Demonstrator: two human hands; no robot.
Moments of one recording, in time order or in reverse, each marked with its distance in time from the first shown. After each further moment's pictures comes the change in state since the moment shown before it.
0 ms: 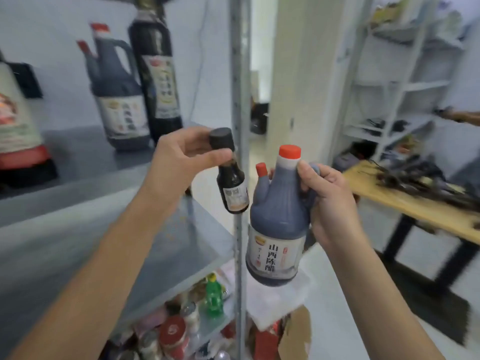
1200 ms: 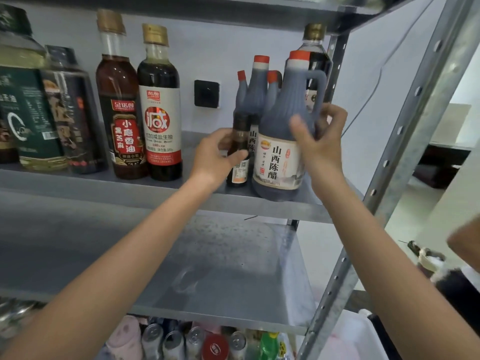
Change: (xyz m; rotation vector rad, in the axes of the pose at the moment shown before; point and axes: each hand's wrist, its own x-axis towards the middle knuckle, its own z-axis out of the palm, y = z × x) left_hand 0.065 -0.043 -0.095 0.651 0.710 -0.180; right_hand 0.195 0.074 0.174 -0.087 -0.545 -0.179
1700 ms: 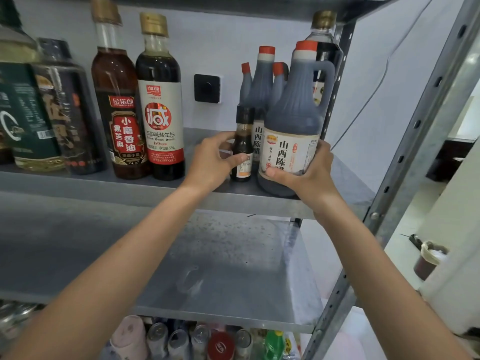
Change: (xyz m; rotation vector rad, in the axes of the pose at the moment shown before) left_hand 0.011 -0.029 -0.007 0.073 -0.066 0.027; right_hand -0.026 0.040 0.002 -0.239 -0.097 0.137
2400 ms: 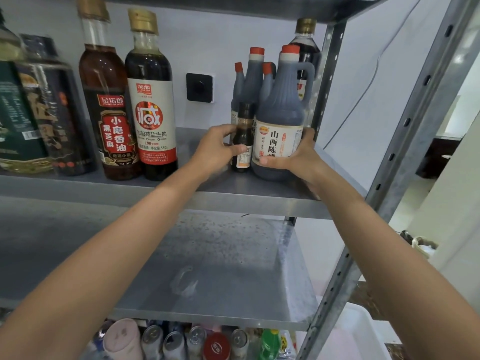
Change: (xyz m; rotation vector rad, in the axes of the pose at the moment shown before) left_hand 0.039 -0.005 0.016 -0.116 -0.141 -0.094; right_hand 0.054 0.013 -0.002 -0.056 -0.134 0.138
